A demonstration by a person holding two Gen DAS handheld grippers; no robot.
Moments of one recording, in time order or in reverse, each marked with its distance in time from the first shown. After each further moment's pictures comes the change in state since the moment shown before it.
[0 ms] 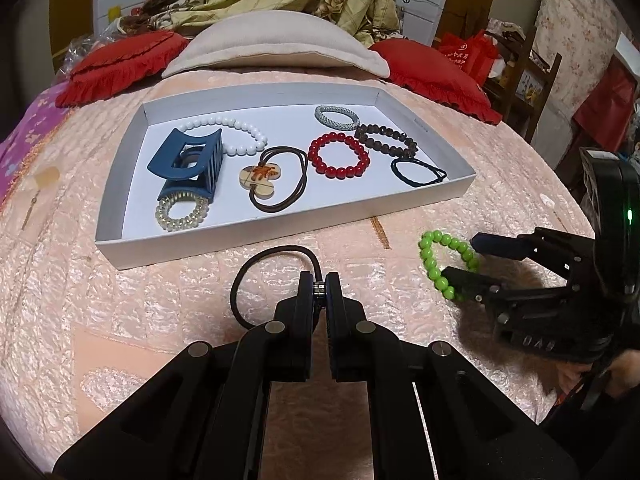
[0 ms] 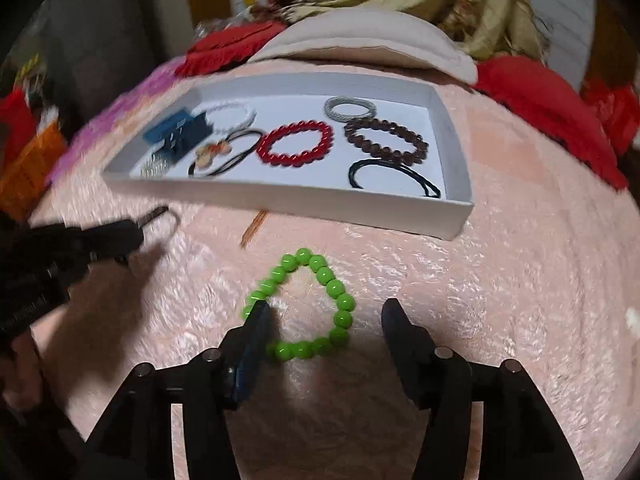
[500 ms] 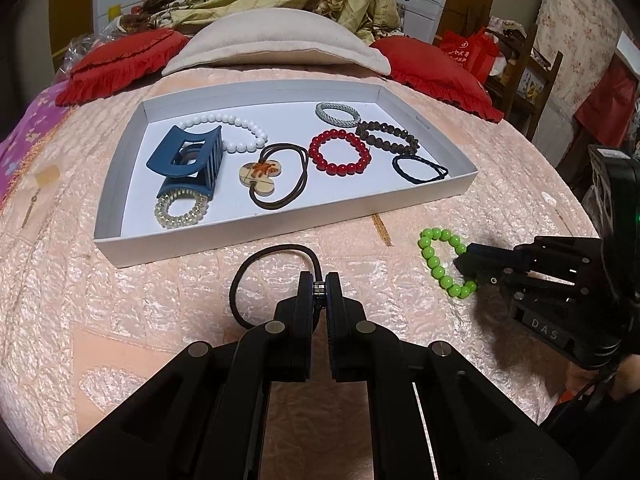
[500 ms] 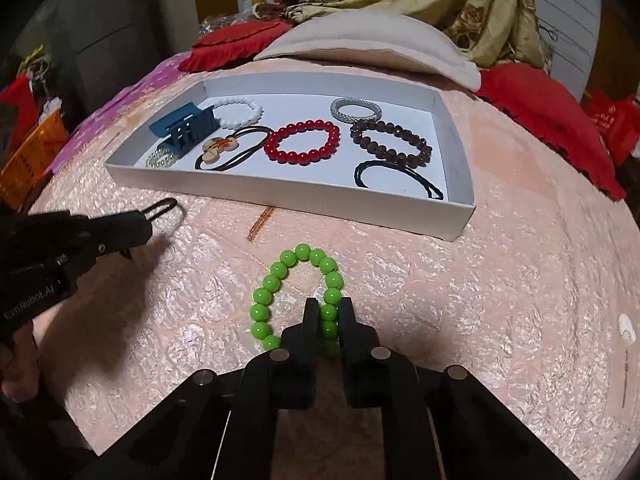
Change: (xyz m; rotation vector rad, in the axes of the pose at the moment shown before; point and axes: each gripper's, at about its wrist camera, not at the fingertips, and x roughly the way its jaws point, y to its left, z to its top) left arm 0.002 0.000 0.000 0.004 0.007 0.003; right arm -0.006 -0.001 -0.001 0.010 -0.001 0.015
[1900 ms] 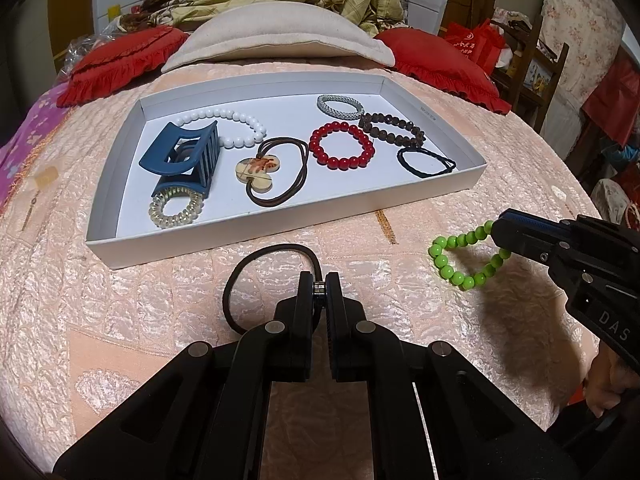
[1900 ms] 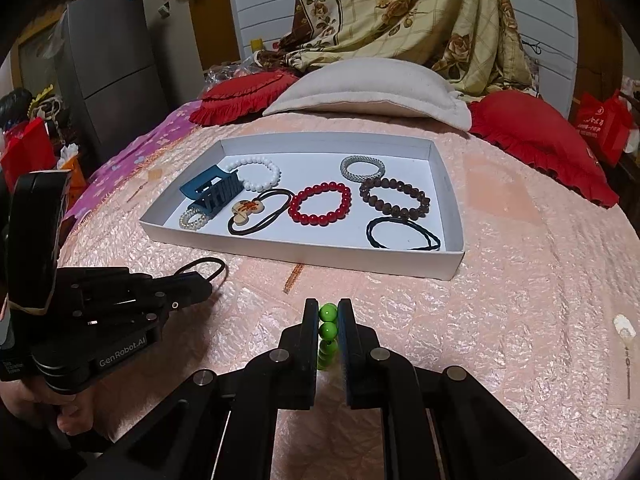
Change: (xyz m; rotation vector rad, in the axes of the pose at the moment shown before) left arm 0.010 -0.005 0.001 0.011 0.019 0.031; right arm -0.039 0.010 0.007 0.048 -0.158 0.035
